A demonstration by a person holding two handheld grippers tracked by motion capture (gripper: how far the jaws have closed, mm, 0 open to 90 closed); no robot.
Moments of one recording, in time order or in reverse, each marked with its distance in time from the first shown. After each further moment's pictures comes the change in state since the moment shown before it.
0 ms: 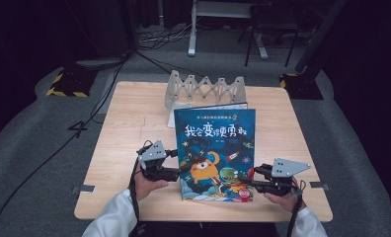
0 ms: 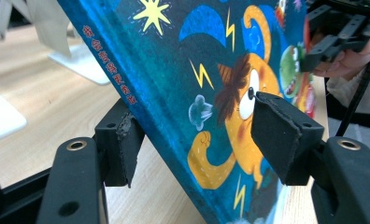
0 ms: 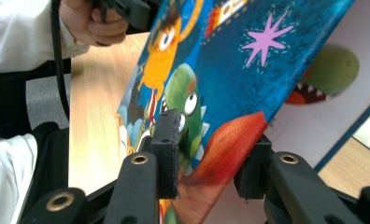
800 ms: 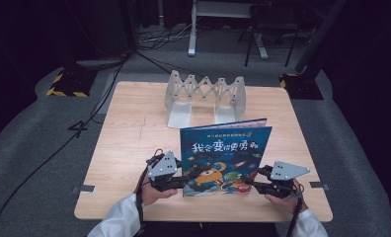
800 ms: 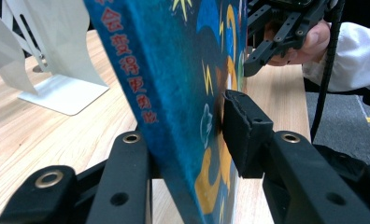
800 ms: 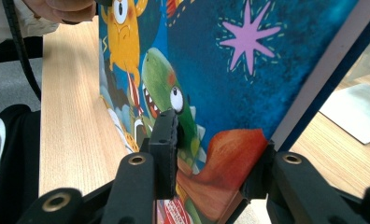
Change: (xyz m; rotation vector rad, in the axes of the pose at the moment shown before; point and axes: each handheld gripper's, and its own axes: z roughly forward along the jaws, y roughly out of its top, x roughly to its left) left arm -0.029 0.003 0.012 -0.004 -0.052 0.153; right arm 0.000 -0.012 -0.001 0.048 -0.080 -0.035
